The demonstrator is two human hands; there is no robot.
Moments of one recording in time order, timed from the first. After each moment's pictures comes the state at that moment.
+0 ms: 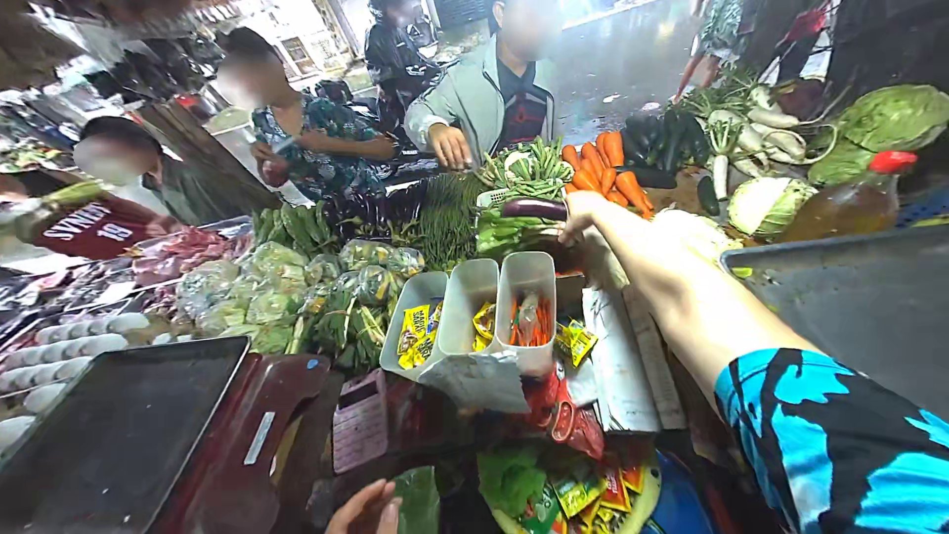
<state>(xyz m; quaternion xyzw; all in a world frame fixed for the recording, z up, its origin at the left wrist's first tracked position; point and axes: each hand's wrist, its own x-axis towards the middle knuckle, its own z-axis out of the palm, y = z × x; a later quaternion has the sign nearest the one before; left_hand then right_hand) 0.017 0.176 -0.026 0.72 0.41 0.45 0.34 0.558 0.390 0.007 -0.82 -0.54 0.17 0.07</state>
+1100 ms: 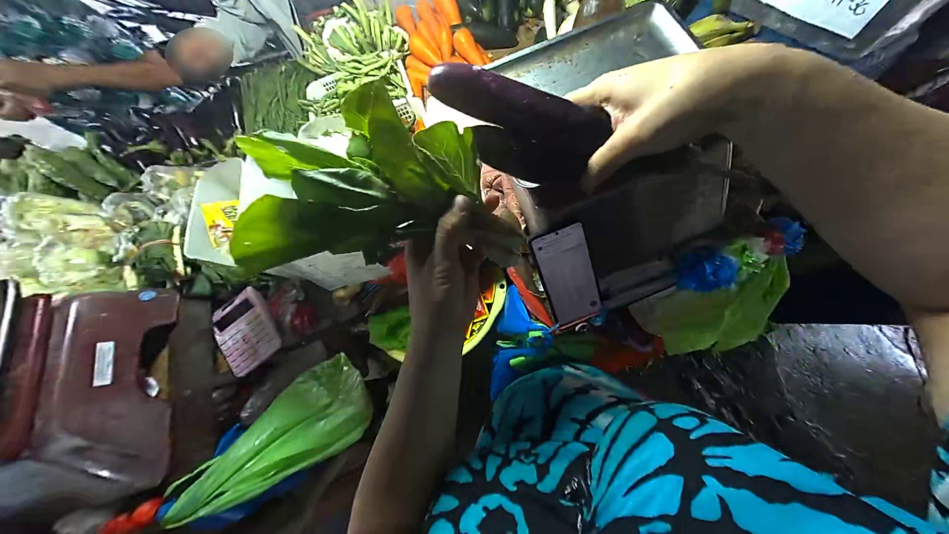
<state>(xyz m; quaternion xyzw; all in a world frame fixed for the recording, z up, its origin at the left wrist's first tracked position) 0.276 0.030 0.018 0.50 0.19 0.39 0.75 0.522 -0.070 0.111 -0.64 -0.60 0.40 0.28</state>
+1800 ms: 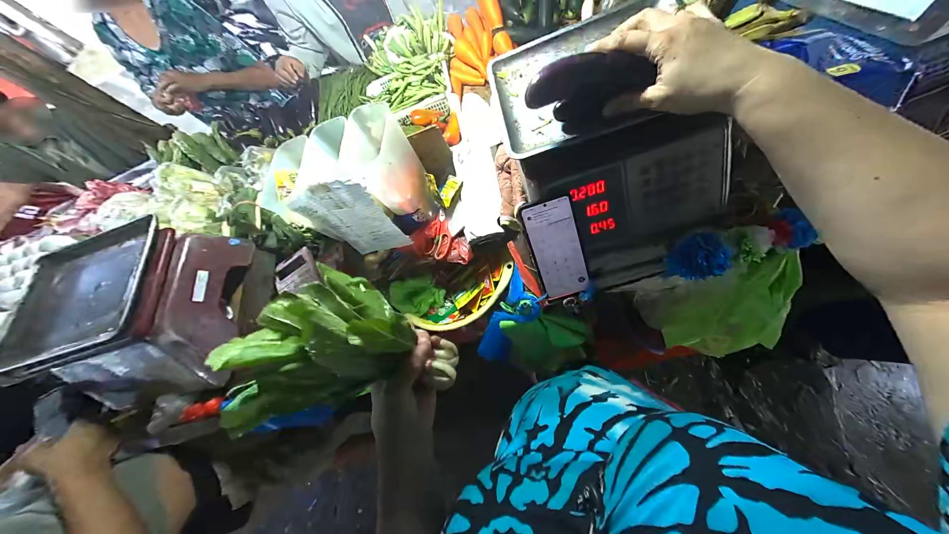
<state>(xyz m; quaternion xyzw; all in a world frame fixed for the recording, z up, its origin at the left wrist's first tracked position) 0.121 -0.067 -0.052 0.46 0.28 0.50 0.68 0.610 -0.101 0.057 -0.73 -0.66 -0.03 0.17</state>
